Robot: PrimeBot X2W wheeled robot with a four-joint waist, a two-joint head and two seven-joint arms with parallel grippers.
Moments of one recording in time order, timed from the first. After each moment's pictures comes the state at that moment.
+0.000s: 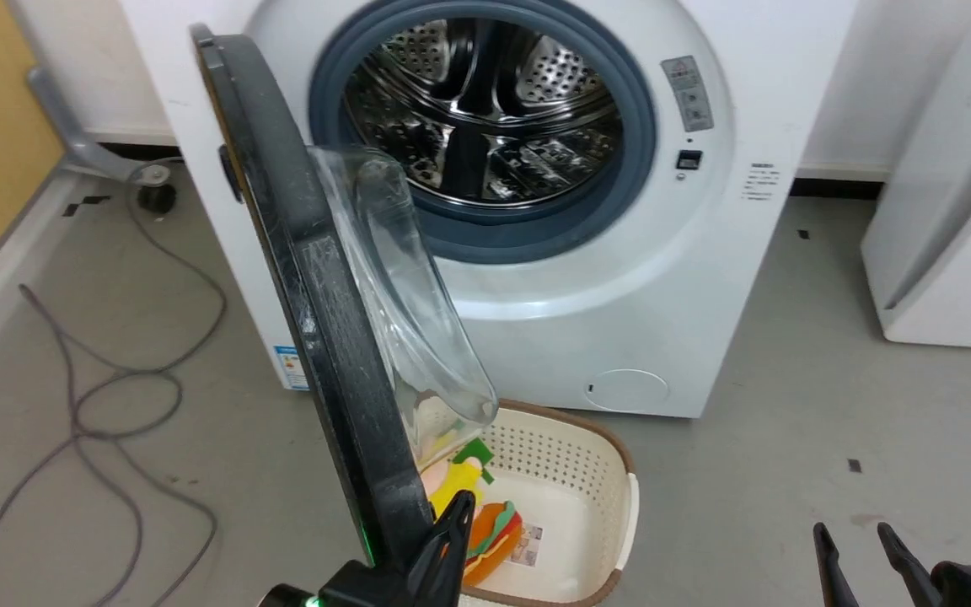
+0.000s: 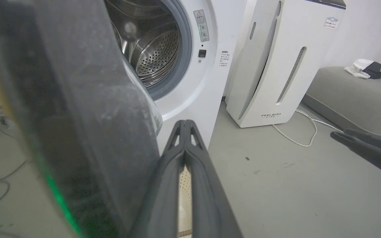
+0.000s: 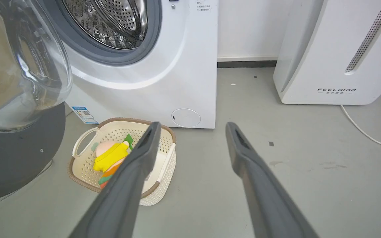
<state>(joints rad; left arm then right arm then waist) 0.11 0.14 -0.48 -0.14 -0.22 0.14 -0.07 0.19 -0.05 -0.12 0.02 0.14 0.13 0.00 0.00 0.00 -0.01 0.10</state>
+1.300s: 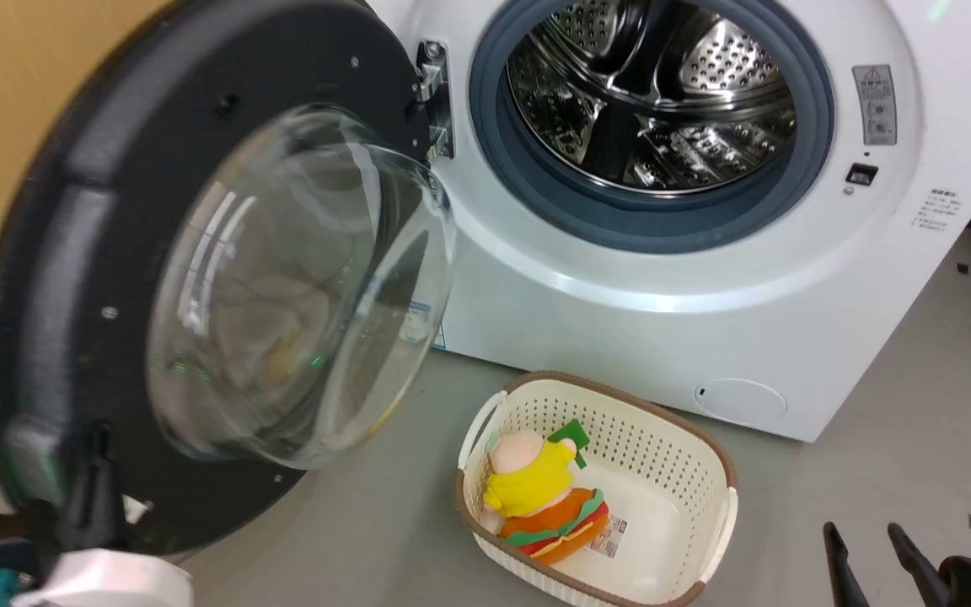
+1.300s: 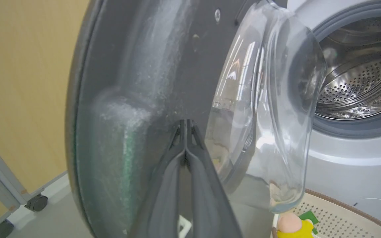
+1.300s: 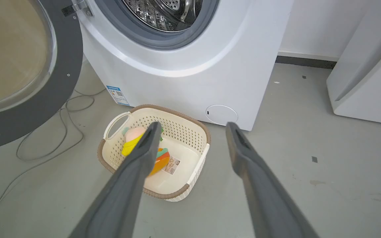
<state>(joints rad) 0.07 0.36 -0.04 -0.01 -0.38 0.22 -0.20 0.19 -0.05 -0.13 0.01 0.14 0.13 0.04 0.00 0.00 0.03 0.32</state>
